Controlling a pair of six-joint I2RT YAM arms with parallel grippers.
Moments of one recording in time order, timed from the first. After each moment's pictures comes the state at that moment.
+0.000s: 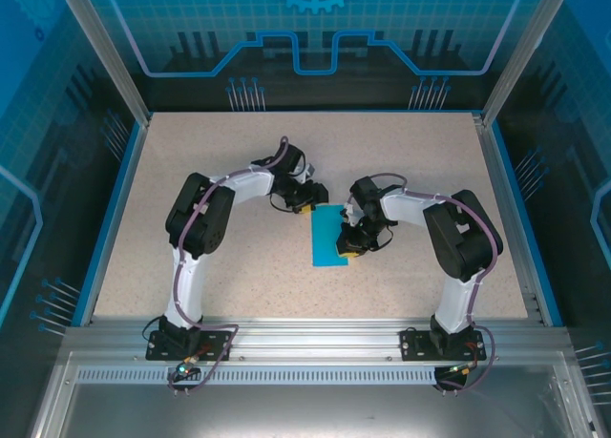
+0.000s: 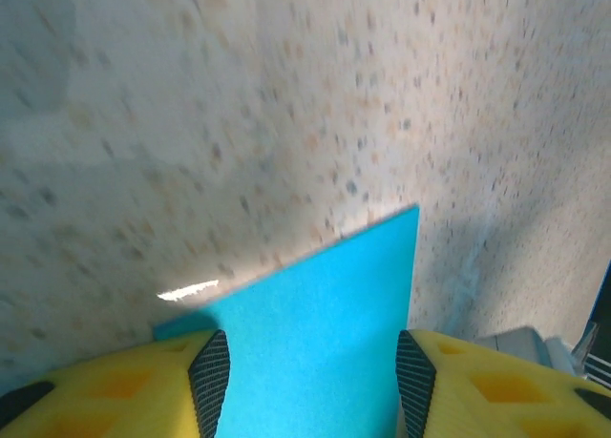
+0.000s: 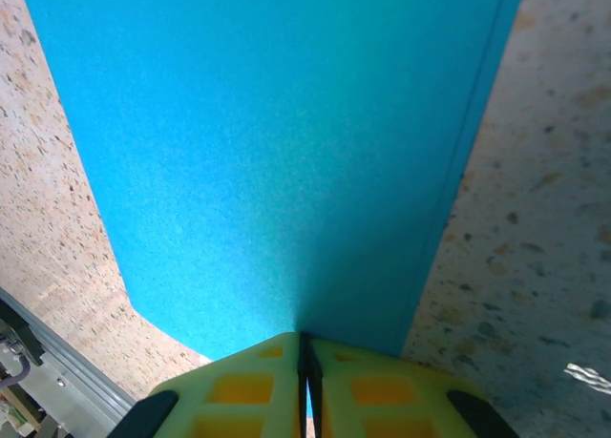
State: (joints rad) left arm -0.41 2.18 1.51 -0.42 0.57 -0.64; right arm 0.46 1.87 1.05 -0.69 -0.55 0.37
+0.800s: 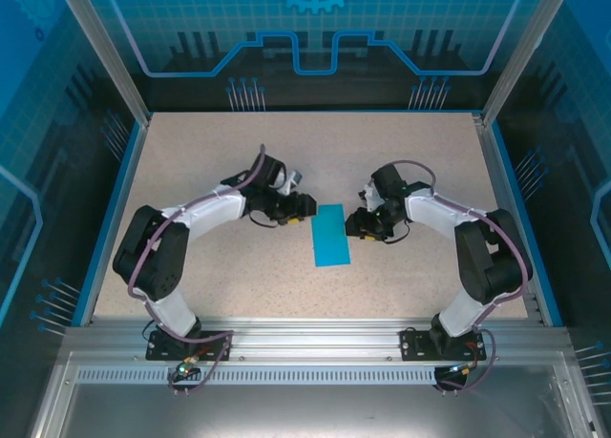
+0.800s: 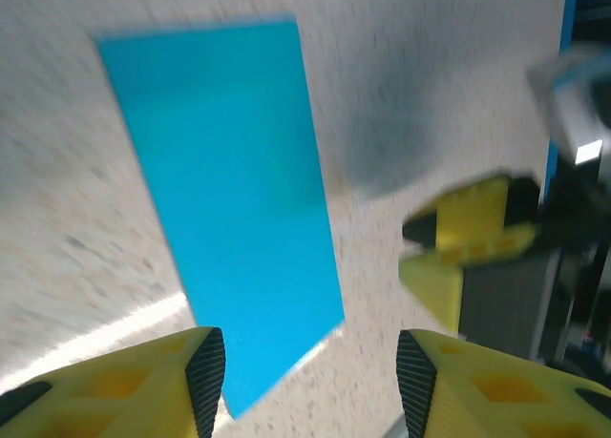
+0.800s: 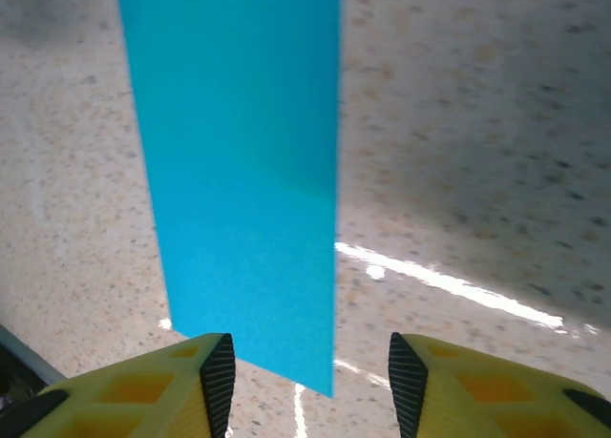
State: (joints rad) left arm -0.48 1.72 1.09 -0.36 0.60 -0.65; right arm 0.35 1.66 0.98 -0.63 -0.46 0.40
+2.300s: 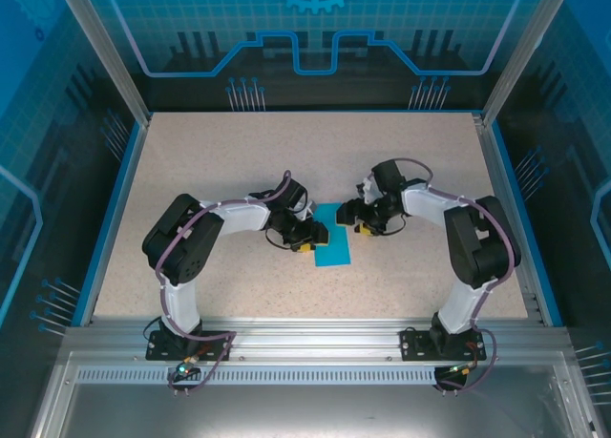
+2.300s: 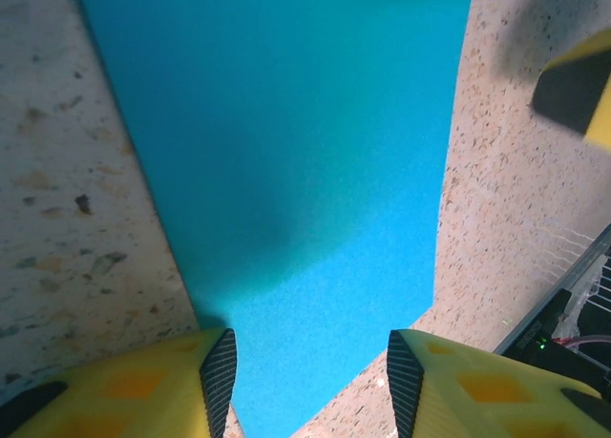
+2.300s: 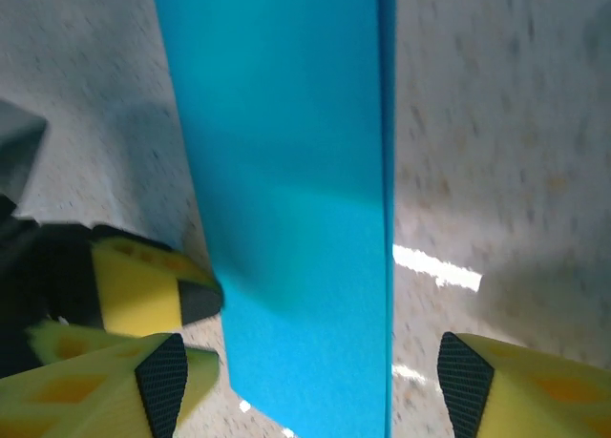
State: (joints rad) left arm -0.57 1.90 1.07 -0.33 0.60 -0.72; right arm 0.32 1.79 1.06 -0.50 -0.59 0.47
